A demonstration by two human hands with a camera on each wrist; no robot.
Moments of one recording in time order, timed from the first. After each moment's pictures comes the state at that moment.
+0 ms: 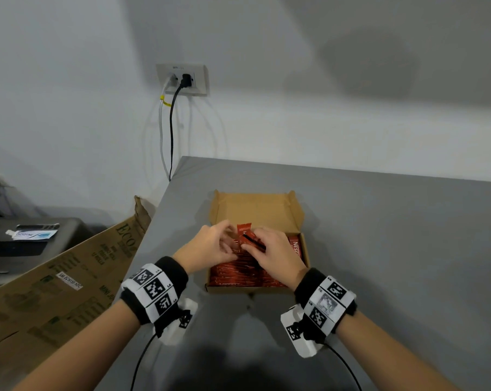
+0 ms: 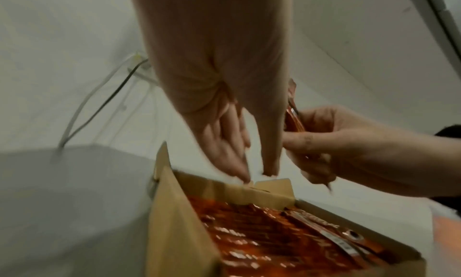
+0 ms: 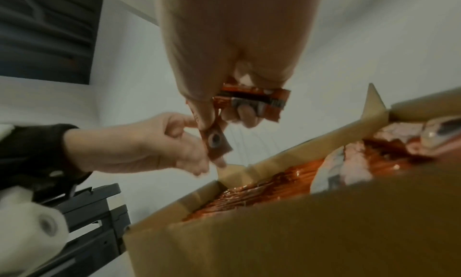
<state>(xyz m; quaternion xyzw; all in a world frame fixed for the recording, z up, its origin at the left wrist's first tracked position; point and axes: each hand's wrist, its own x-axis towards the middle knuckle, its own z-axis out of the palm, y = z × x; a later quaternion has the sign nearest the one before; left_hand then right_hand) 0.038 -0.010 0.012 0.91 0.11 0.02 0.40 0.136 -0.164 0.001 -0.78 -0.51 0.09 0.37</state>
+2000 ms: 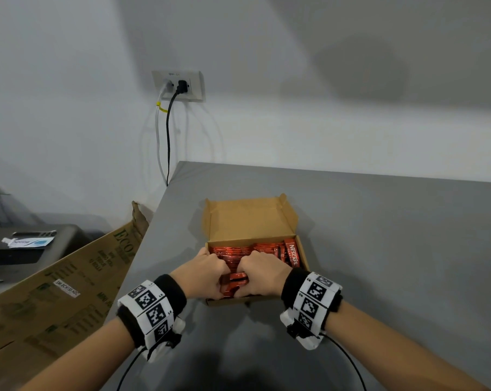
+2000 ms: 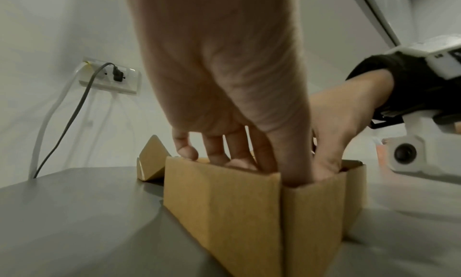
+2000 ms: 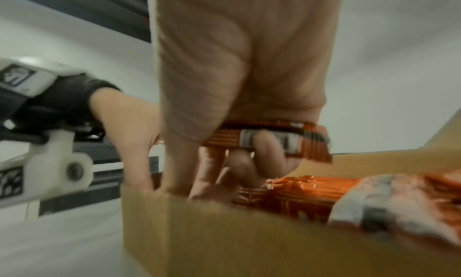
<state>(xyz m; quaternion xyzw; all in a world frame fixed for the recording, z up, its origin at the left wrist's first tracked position) 0.021 -0.022 0.000 0.99 -0.03 -0.12 0.08 0.119 -0.153 0.018 -0.79 -0.58 0.22 0.01</state>
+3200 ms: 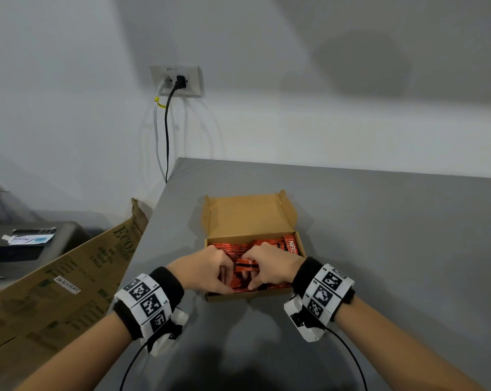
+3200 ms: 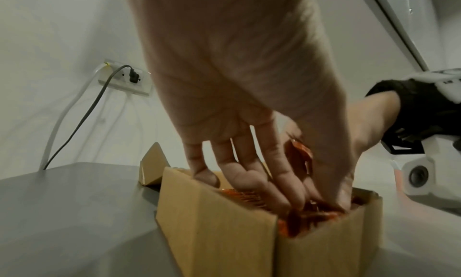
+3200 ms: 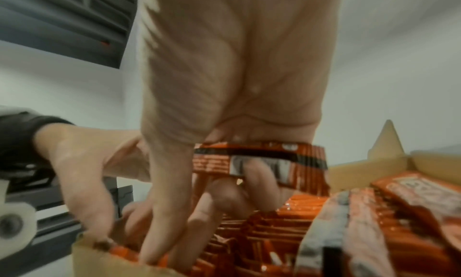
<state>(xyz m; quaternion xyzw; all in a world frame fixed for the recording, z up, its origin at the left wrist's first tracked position) 0.025 -0.019 0.007 0.94 0.01 -0.16 0.28 0.138 -0.160 0.018 -0.77 -0.53 0.34 0.10</state>
